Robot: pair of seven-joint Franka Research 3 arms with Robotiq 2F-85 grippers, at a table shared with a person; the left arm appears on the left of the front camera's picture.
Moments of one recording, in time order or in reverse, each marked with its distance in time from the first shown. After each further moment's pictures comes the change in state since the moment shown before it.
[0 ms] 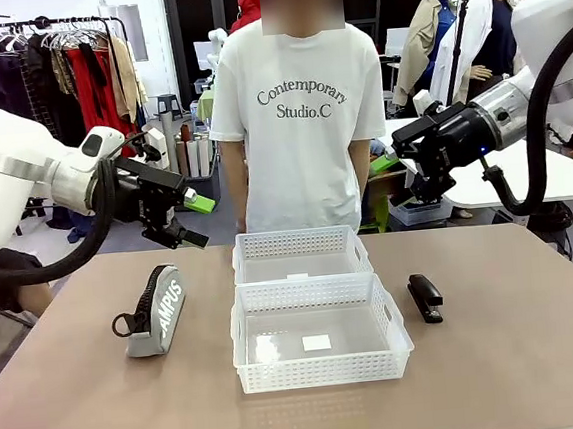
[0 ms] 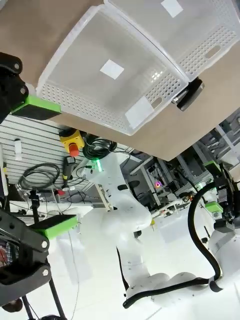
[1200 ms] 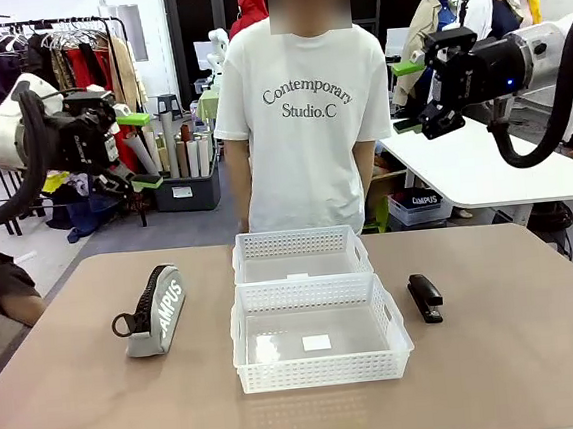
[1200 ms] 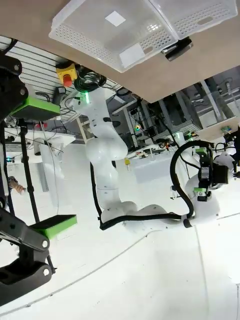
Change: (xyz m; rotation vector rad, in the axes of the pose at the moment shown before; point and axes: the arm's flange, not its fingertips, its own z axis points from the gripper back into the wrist) left arm 0.013 -0.045 0.094 -0.272 -0.082 0.245; right arm 0.022 0.057 0.069 0.317 -0.052 -0.012
